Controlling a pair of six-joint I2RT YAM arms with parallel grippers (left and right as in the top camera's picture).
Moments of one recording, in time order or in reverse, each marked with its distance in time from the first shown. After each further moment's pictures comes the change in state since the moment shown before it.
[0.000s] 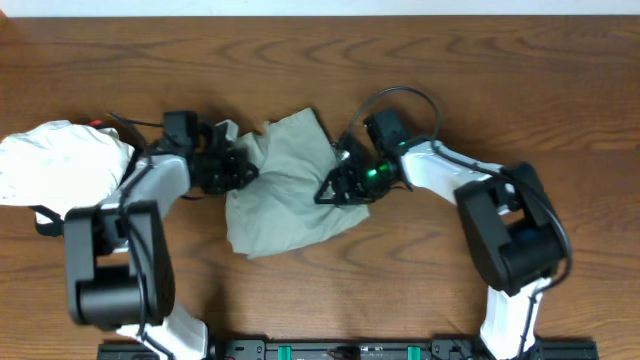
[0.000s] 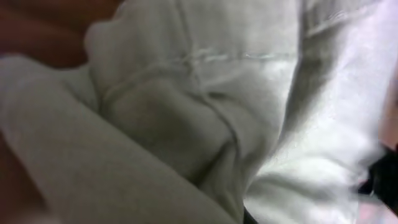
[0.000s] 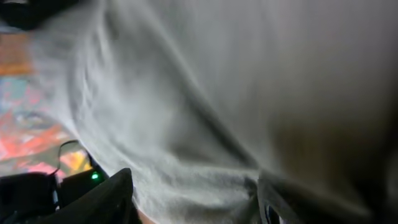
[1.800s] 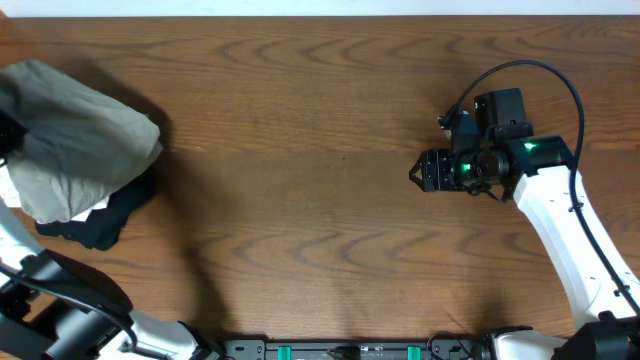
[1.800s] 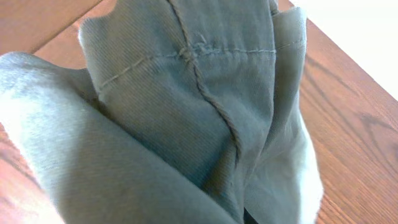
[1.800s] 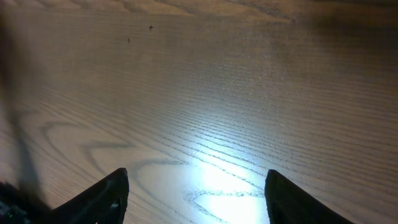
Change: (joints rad) left arm 0.693 -0.011 0.711 -0.369 -0.317 0.068; right arm -0.280 -0.571 -0.031 -0.447 0.462 -0.132
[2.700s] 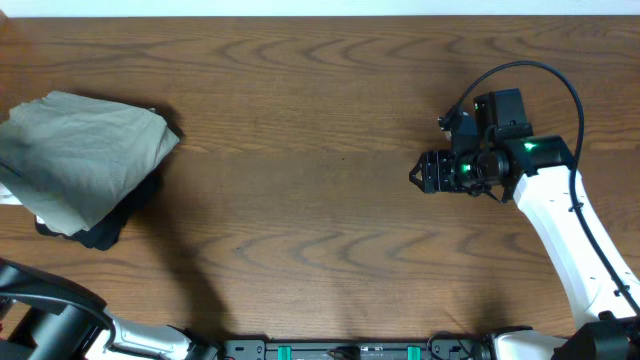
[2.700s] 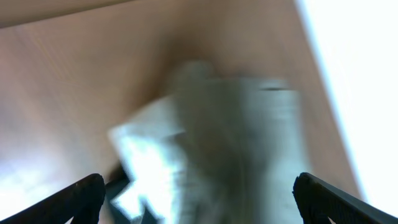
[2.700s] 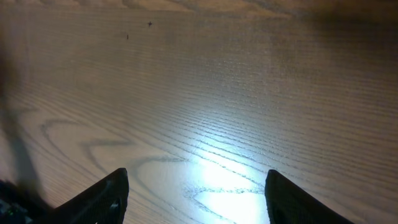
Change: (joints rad) left arm 0.259 0.055 0.001 0.012 0.210 -0.224; right arm 0.000 0.000 0.000 -0.010 0.001 0.000
